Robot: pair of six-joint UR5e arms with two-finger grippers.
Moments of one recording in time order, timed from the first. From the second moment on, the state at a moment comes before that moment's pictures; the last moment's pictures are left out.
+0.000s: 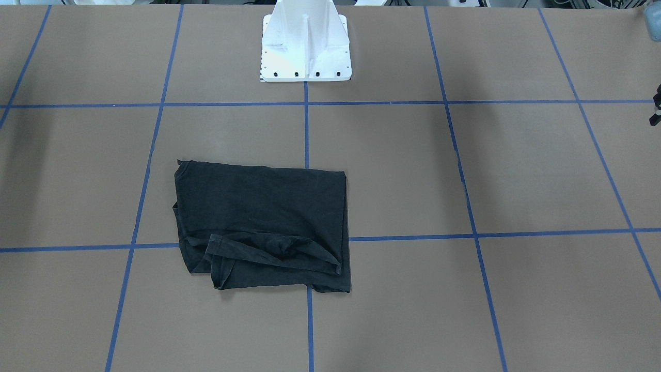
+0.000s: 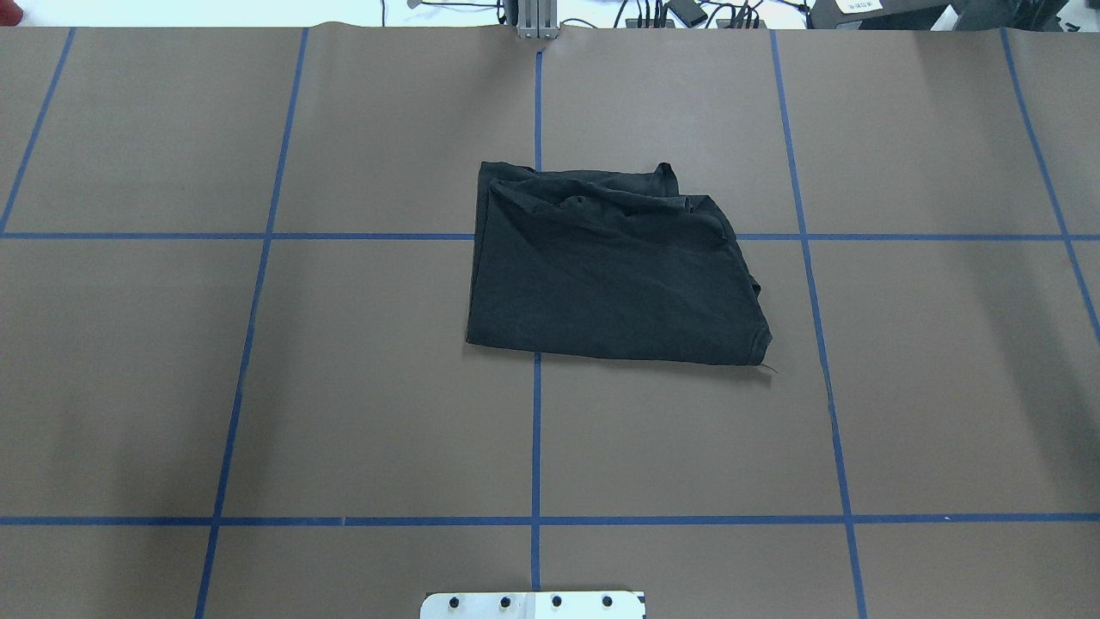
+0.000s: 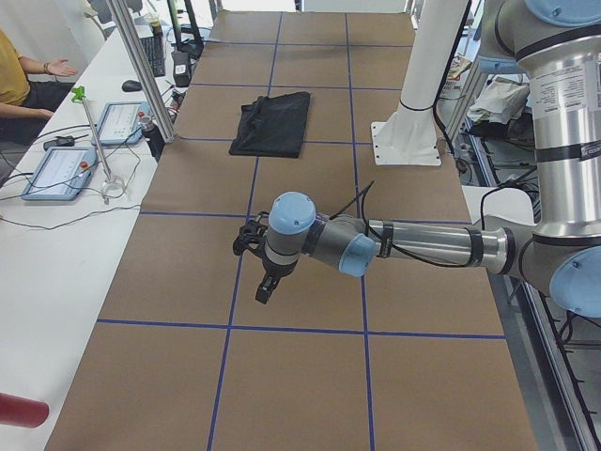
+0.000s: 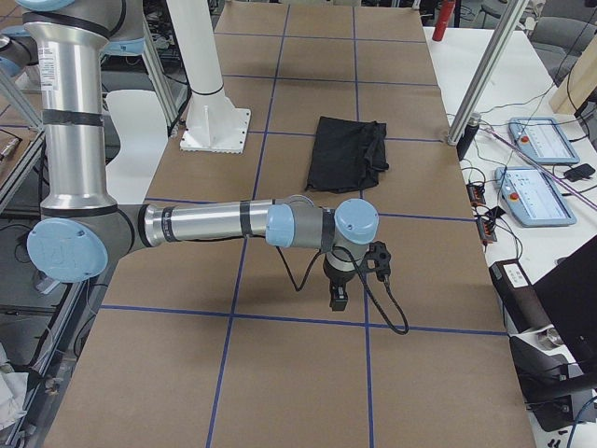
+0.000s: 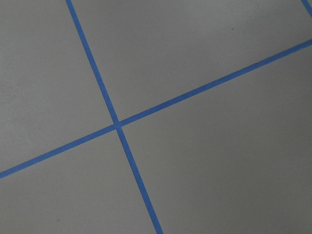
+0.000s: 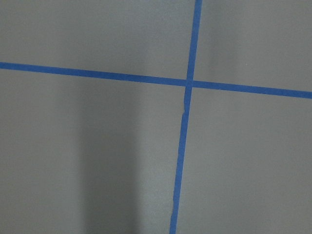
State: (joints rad) left arm -1.47 -1.38 -1.82 -1.89 -2.35 0.05; right arm 1.53 -1.57 1.70 -1.73 2.36 -0.09
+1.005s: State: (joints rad) left arm -1.48 -1.37 -1.84 -1.86 -2.39 0.05; right arm 1.53 -1.58 1.71 -1.74 2.36 -0.09
